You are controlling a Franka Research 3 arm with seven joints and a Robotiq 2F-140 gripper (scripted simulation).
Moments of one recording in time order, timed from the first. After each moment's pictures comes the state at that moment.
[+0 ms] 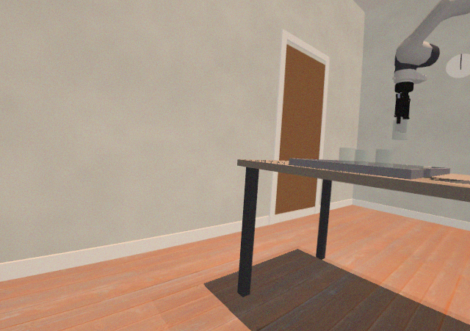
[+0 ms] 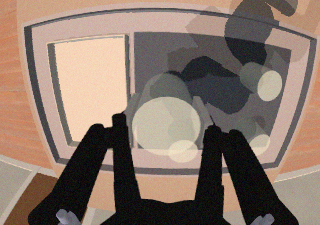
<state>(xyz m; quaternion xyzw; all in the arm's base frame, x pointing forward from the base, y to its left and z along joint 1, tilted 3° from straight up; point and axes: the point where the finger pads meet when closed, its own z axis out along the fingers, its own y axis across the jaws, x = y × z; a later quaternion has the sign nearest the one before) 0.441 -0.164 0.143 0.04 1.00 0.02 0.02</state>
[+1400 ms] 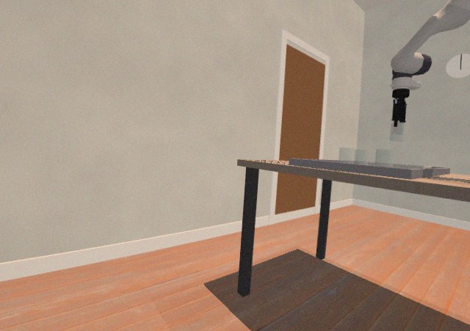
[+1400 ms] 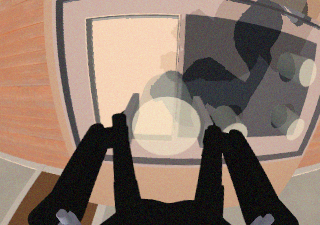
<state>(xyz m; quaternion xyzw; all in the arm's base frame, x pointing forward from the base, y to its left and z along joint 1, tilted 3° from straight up) 0.478 -0.278 0.140 0.04 1.00 0.02 0.02</state>
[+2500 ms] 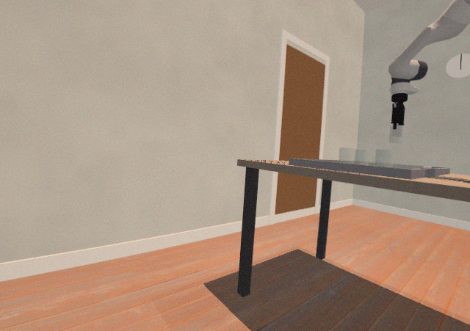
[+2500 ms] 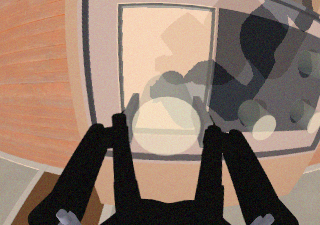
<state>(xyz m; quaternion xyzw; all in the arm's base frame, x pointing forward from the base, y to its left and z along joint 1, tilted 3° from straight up) 0.498 -0.351 0.133 0.03 1.00 0.02 0.02</state>
